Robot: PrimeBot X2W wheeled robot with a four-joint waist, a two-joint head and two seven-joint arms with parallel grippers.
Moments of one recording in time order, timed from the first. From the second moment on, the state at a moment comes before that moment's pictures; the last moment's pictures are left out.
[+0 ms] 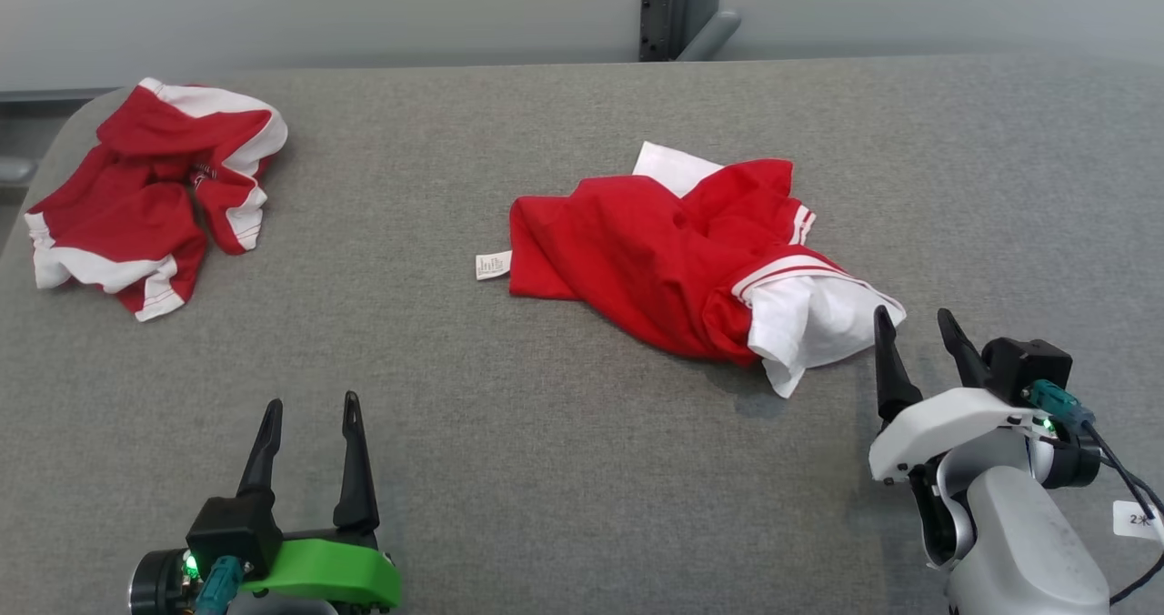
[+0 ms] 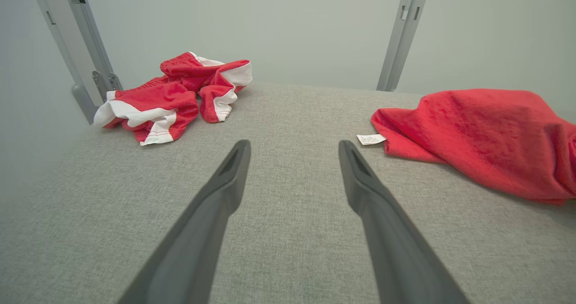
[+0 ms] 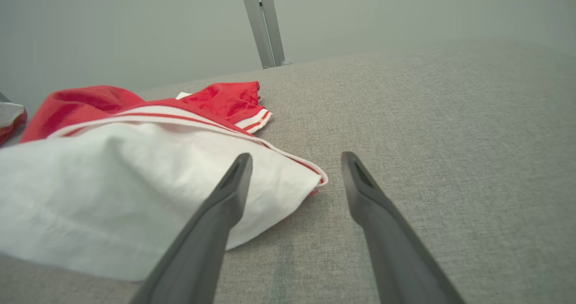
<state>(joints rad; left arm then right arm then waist) 0.00 0.05 -0.09 0.17 -0.19 0.03 -0.26 -0.33 -0.05 -0.06 0.59 0.17 0.13 -0.26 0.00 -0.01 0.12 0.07</state>
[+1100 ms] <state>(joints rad) -0.02 0.05 -0.10 0.15 -0.19 0.04 -0.26 -0.50 -0.18 -0.04 0.81 0.24 0.13 -0.27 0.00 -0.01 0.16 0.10</state>
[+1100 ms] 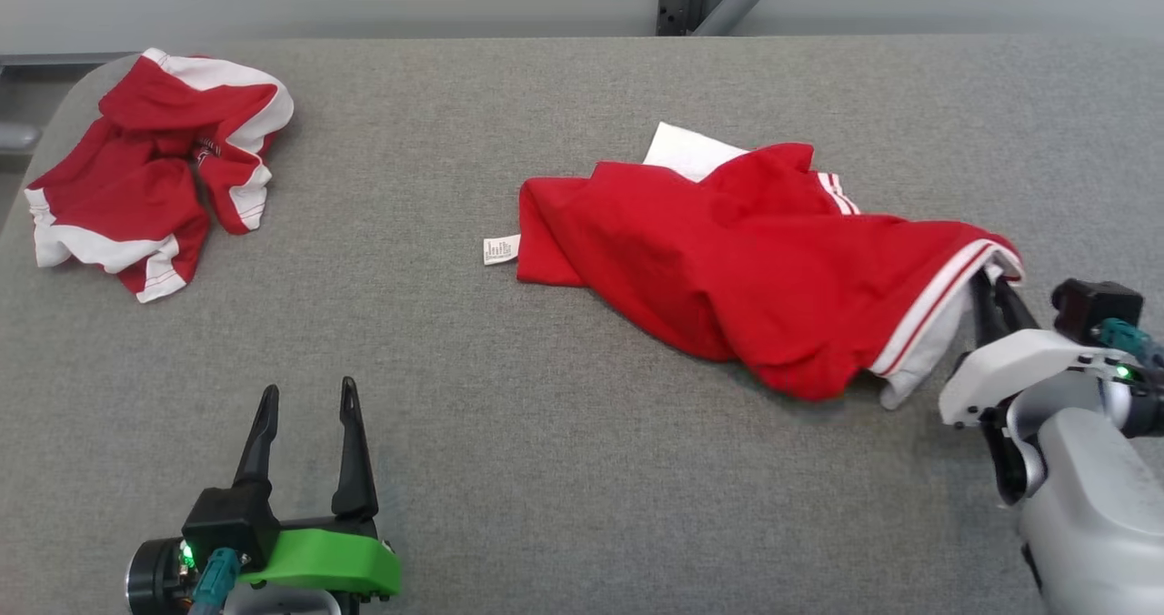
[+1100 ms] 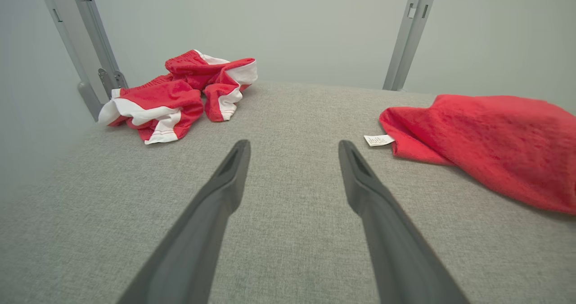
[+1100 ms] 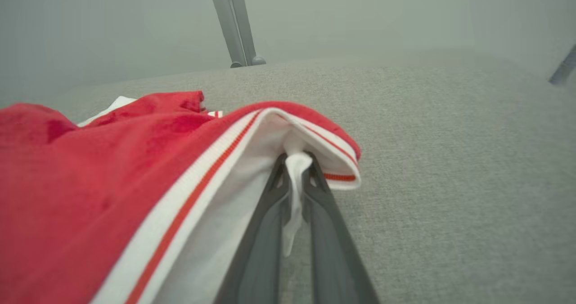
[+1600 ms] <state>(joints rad) -0.02 0.05 -0.11 0.16 -0.19 0.04 -0.26 -0.50 -0.35 -0.20 0.90 0.05 0.13 -0.27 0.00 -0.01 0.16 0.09</state>
